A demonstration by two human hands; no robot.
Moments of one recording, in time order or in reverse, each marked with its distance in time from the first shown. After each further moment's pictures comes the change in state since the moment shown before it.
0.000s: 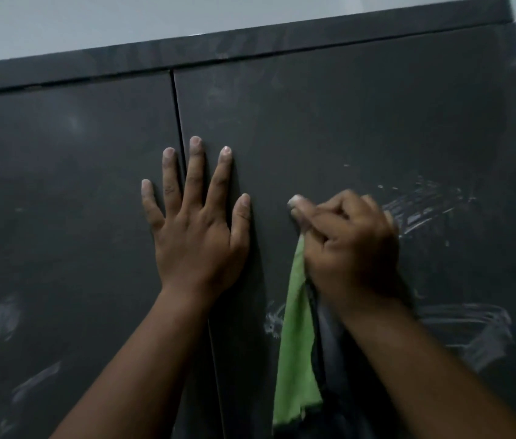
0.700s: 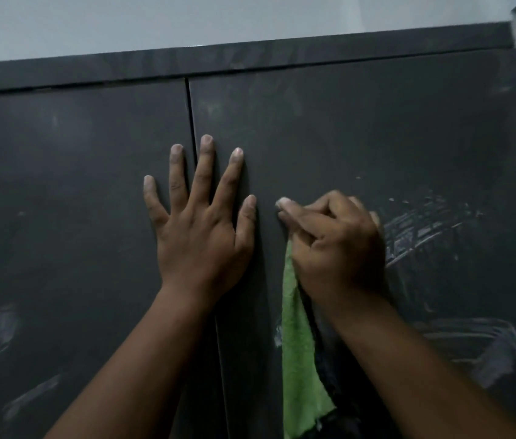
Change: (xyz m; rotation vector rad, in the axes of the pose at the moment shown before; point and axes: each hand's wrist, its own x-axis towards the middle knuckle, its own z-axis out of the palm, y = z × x) left_hand 0.013 -0.010 -0.008 0.009 -0.034 0.035; right_hand 0.013 -0.028 0.011 0.026 -0.036 -0.002
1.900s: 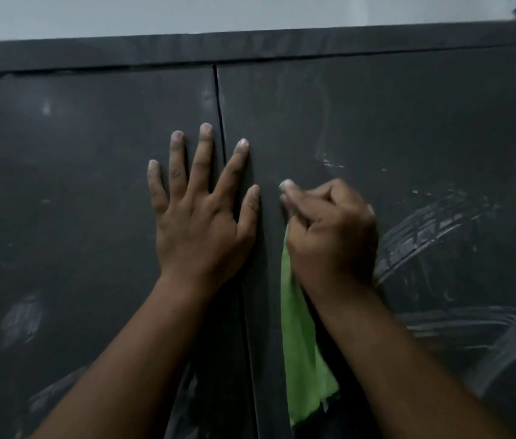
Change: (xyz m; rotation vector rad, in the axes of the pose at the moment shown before) left_hand 0.000 -0.037 -0.003 -0.041 0.087 0.043; right_hand -0.003 -0.039 0.027 0.027 0.055 0.083
